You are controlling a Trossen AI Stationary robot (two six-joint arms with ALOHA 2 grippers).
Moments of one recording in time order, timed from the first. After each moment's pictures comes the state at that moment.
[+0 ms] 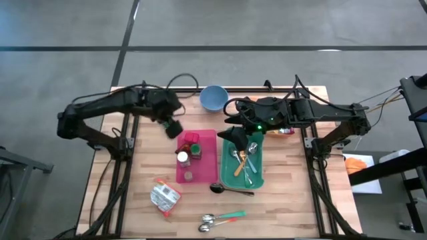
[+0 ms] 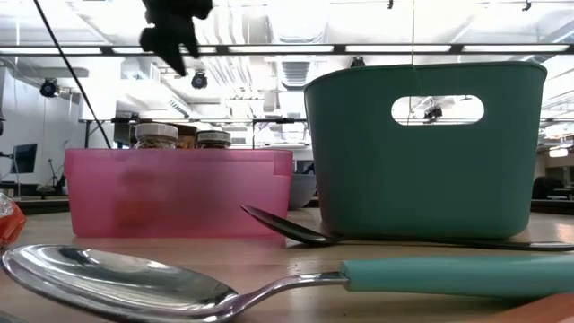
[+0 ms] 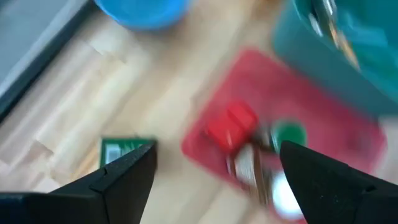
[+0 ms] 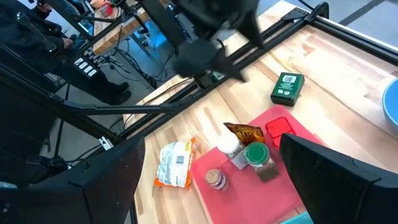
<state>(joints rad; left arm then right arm) 0.21 1.33 1.41 -1.21 -0.12 -0.38 0.11 1.52 1.75 -0.71 0.16 0.70</state>
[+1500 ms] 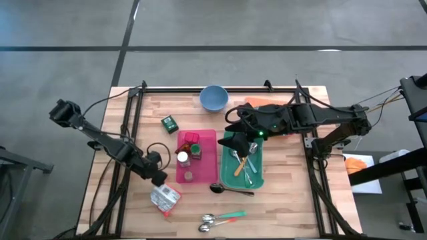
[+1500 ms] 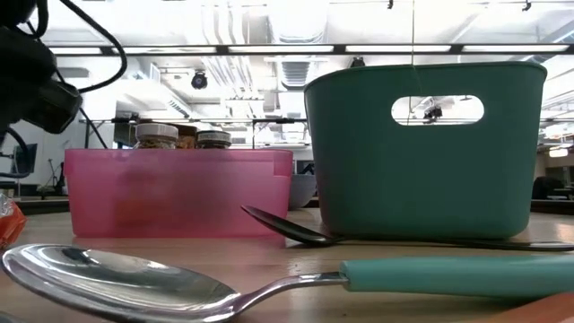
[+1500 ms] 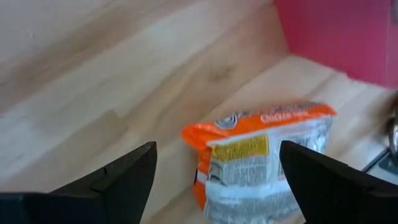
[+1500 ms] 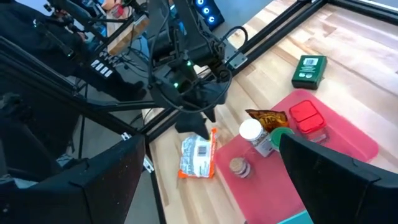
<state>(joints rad) -0.53 1.03 0.46 -0.57 0.08 -1.59 0.17 1.52 1.75 -0.70 0.16 0.80</state>
